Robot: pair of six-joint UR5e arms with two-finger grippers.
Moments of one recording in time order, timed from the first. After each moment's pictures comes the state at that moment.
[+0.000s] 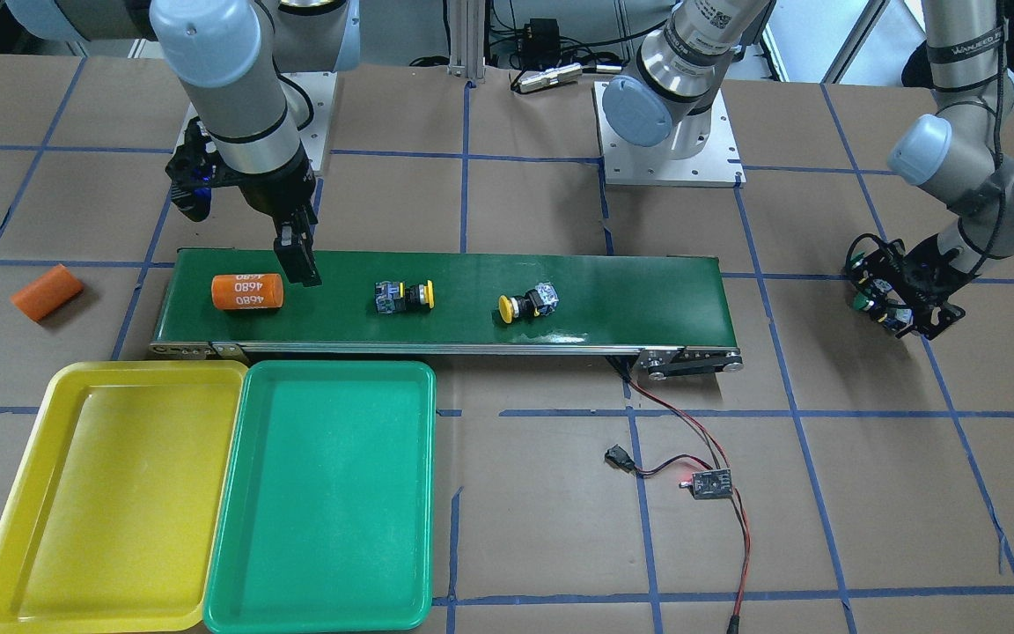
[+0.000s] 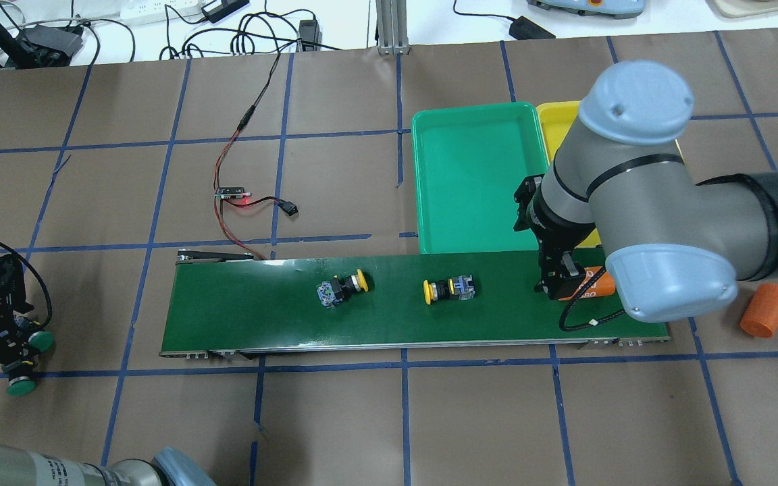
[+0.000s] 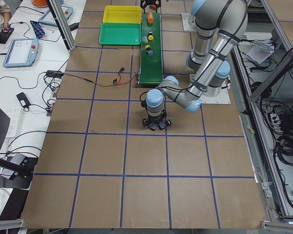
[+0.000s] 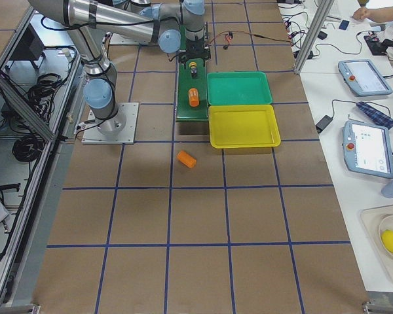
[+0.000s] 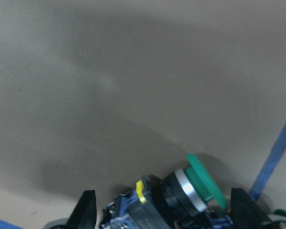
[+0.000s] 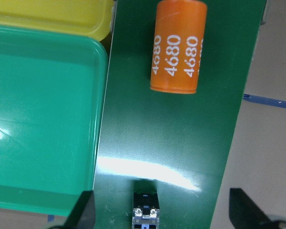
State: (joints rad) left arm -0.69 -1.87 -2.13 -0.78 1.60 1.98; right arm 1.69 -1.62 2.03 -2.00 -1.52 1.51
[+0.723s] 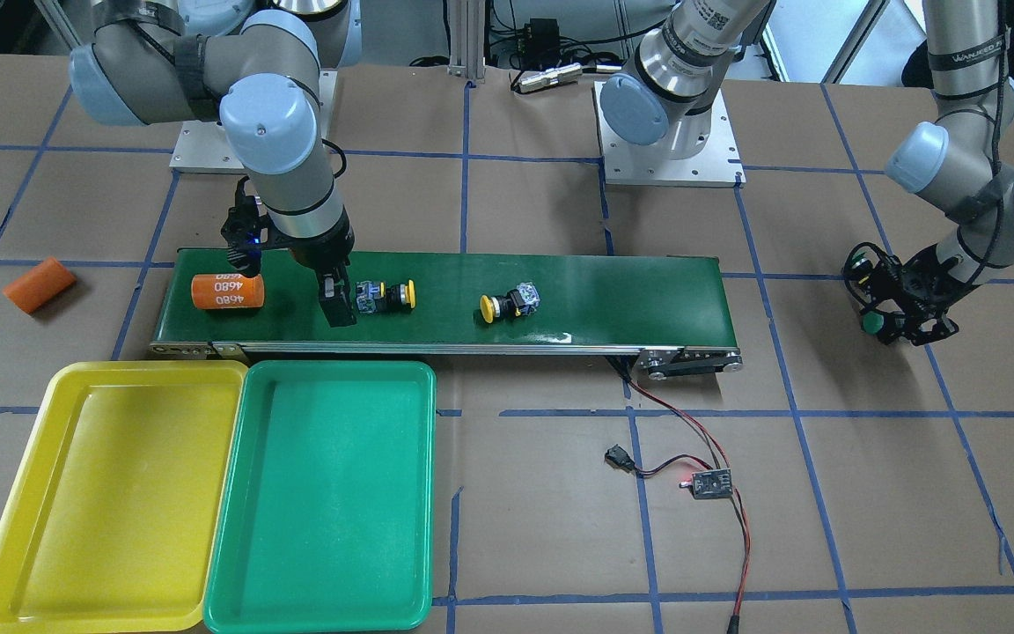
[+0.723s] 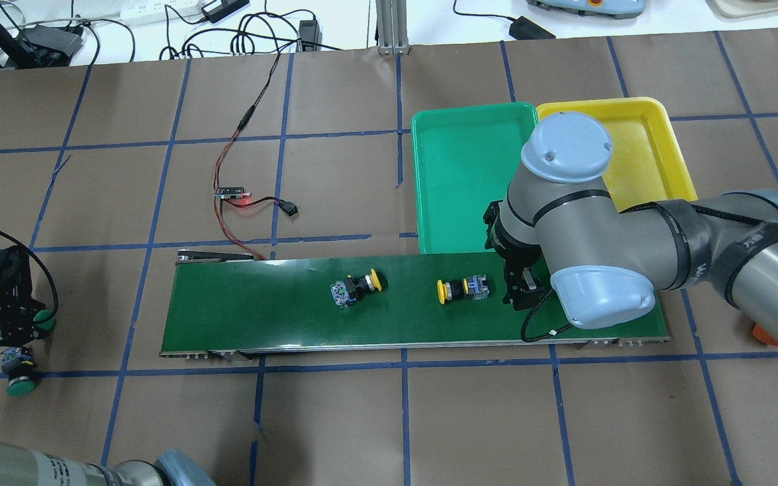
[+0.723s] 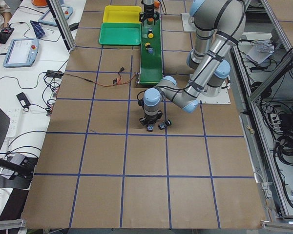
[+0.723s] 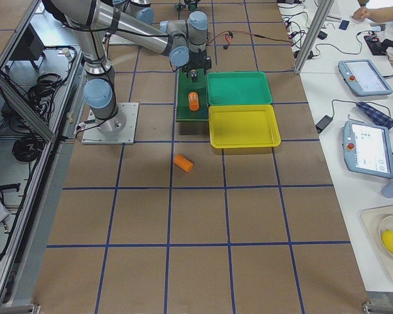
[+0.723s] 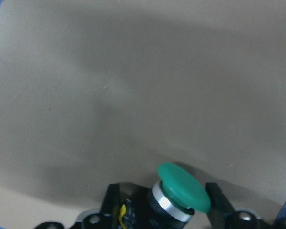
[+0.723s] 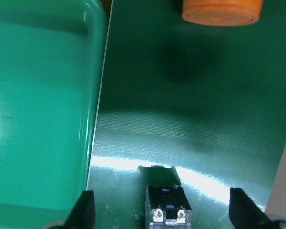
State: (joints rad) left arm -0.72 -1.87 -2.11 -0.78 1.57 1.99; right arm 1.73 -1.48 2.07 -2.14 -1.51 1.55
